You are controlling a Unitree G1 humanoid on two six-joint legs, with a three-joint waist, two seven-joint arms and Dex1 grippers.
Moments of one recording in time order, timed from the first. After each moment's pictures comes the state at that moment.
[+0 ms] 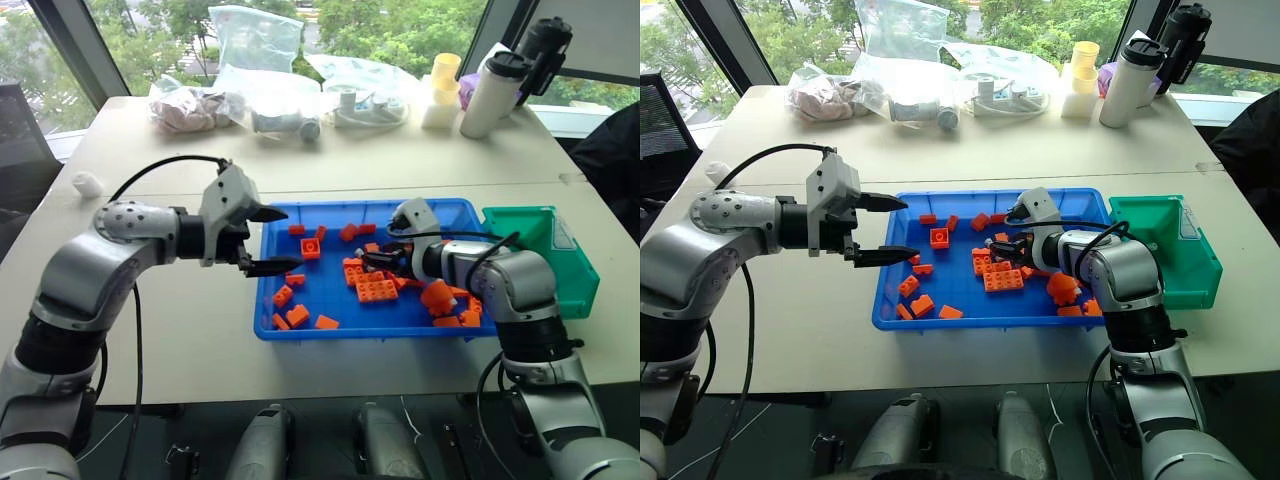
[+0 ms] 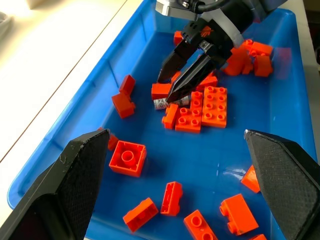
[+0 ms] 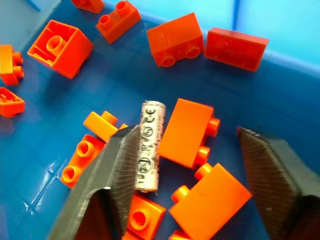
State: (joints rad) left arm -0.61 0.80 -0.09 -0.35 -0.53 0.77 -0.97; right arm -0.60 -0.45 0.04 -0.07 0.39 1.18 0.49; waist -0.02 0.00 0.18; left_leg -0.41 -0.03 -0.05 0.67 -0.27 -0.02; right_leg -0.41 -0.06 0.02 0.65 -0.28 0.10
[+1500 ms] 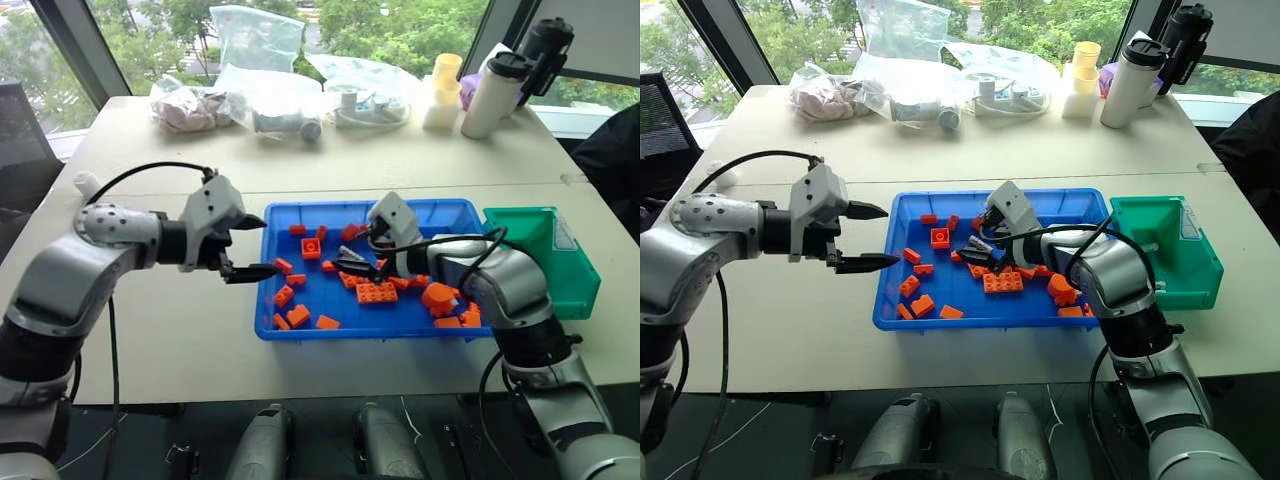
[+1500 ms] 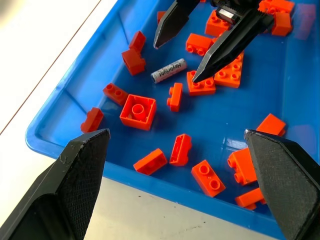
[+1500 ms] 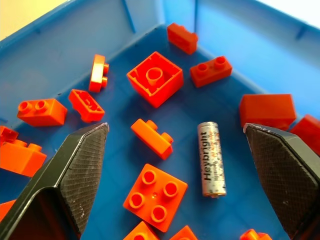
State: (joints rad) left arm -0.55 0.93 -0.08 -0.36 -0.50 0.78 -1.01; right arm -0.63 -0.49 0.21 -0.15 0.38 1.02 0.64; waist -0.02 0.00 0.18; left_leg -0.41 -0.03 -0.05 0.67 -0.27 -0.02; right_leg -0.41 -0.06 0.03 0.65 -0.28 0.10
